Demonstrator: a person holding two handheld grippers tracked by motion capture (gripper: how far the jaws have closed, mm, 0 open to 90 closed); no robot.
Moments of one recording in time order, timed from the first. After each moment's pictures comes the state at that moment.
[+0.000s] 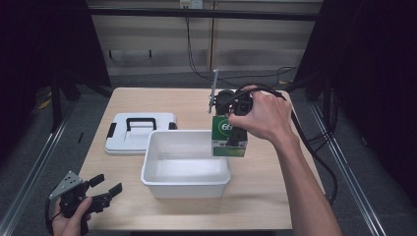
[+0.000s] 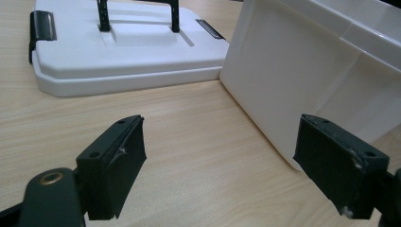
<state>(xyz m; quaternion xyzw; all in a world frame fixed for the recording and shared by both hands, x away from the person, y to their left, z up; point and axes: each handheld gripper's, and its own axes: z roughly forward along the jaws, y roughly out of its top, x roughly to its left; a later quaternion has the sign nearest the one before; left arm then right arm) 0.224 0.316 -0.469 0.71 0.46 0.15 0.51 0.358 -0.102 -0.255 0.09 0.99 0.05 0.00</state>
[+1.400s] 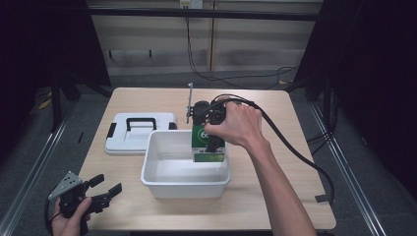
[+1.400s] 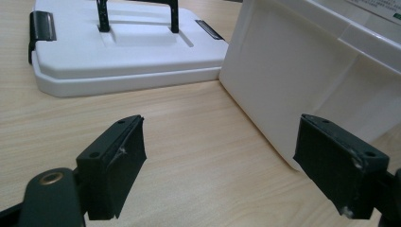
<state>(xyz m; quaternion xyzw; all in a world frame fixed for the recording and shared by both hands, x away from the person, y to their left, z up) 0.223 0.316 -0.469 0.71 0.46 0.15 0.51 0.372 -0.055 -0.299 0.05 1.00 0.05 0.00</state>
